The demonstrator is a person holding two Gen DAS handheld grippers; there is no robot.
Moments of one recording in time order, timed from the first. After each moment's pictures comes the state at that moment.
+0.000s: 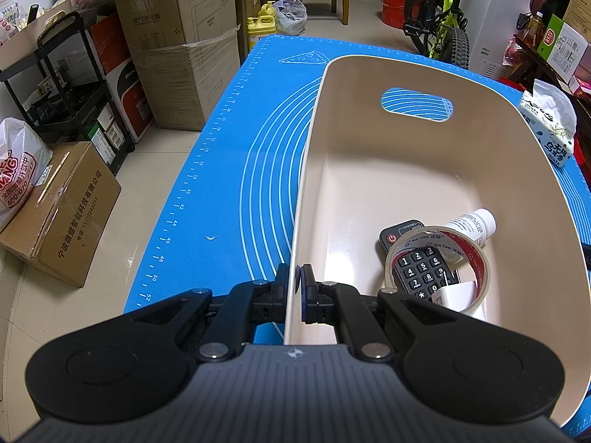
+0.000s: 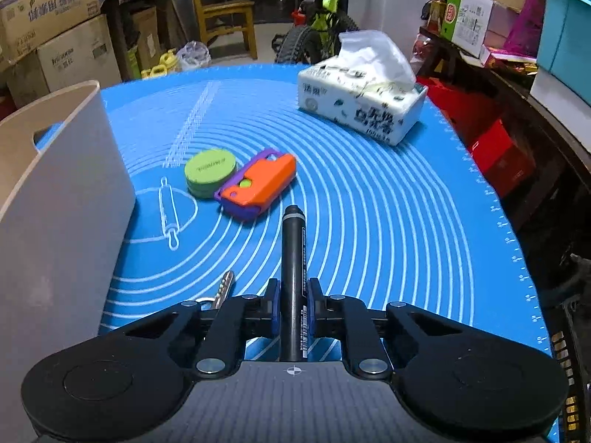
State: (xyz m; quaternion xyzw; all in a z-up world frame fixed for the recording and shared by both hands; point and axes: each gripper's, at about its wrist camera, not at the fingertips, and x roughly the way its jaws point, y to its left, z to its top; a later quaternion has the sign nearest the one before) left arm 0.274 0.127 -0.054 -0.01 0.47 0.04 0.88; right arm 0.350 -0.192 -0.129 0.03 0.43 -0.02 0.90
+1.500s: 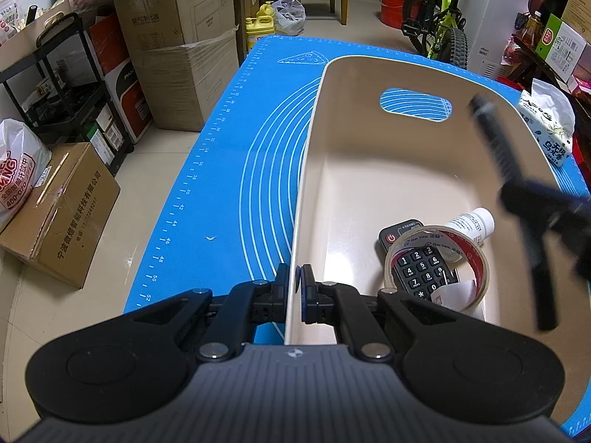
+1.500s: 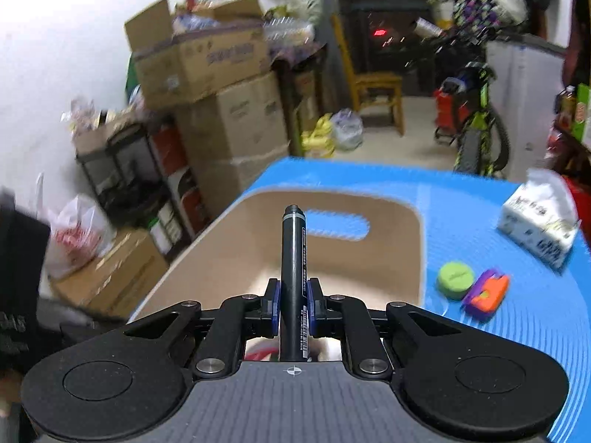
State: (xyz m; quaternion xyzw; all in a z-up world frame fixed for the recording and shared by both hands) left arm 0.274 0.128 -0.053 -0.01 0.47 0.04 0.88; right arm 0.297 -0.037 -0.026 0.02 0.32 0.20 0.92
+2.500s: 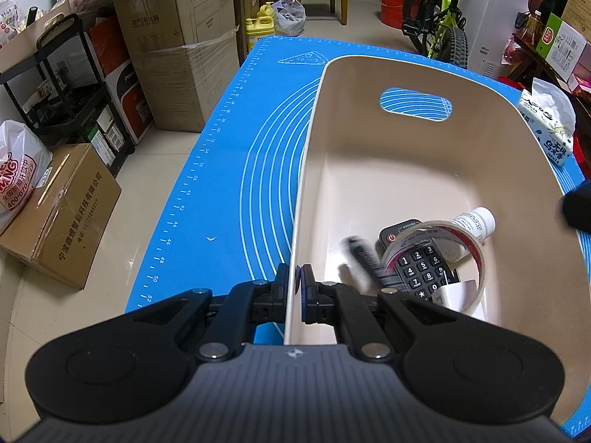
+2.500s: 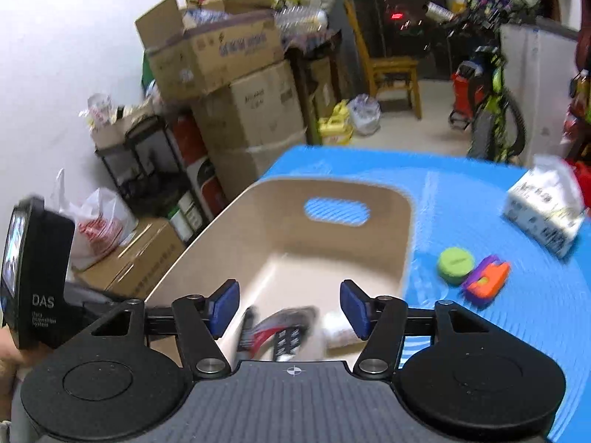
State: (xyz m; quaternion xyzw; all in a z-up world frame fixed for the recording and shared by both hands) left arm 0.275 0.128 -0.051 -0.01 0.47 0.04 0.88; right arm 0.290 -0.079 -0.009 0.04 0.33 0.23 0.91
